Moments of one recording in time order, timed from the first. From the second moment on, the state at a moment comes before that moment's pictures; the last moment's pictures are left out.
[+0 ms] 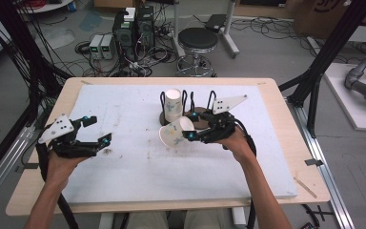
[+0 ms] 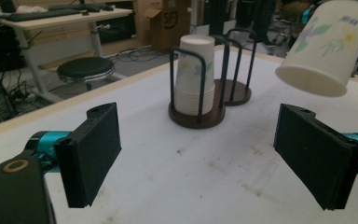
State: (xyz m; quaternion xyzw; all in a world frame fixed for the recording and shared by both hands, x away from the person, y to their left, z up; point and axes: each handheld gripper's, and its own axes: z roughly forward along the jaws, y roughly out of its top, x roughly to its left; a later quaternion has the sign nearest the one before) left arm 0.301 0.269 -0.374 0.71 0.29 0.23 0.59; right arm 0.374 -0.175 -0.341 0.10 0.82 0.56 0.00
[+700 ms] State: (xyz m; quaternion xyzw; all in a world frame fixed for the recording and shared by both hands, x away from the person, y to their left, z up) left arm 0.351 0.204 -0.349 0.75 0.11 0.05 0.66; right arm 0.374 -0.175 -0.337 0.07 0.81 0.58 -0.02
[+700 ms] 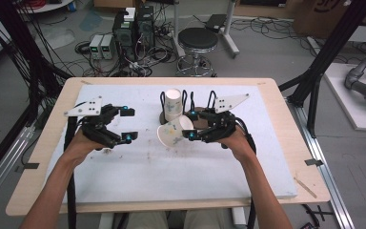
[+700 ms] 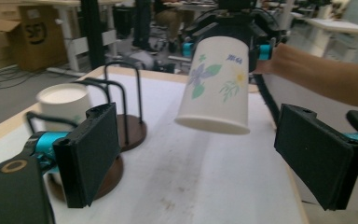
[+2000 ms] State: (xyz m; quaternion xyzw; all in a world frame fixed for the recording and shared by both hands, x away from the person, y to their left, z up) left arm 0.370 0.107 -0.377 0.76 0.04 -0.03 0.65; right arm 0.372 -0.173 -0.336 0.06 0.80 0.60 -0.03
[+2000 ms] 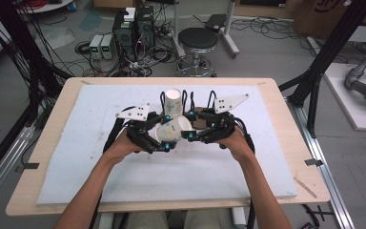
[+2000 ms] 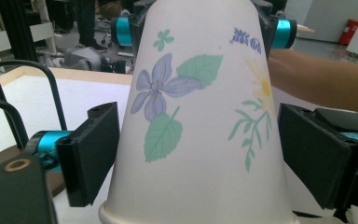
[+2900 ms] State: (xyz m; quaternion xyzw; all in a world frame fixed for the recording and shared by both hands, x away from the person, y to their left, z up) left arm 0.365 0.121 -0.369 0.77 0.05 0.00 0.64; right arm 0.363 -0.182 -0.334 0.08 0.81 0.58 -0.01
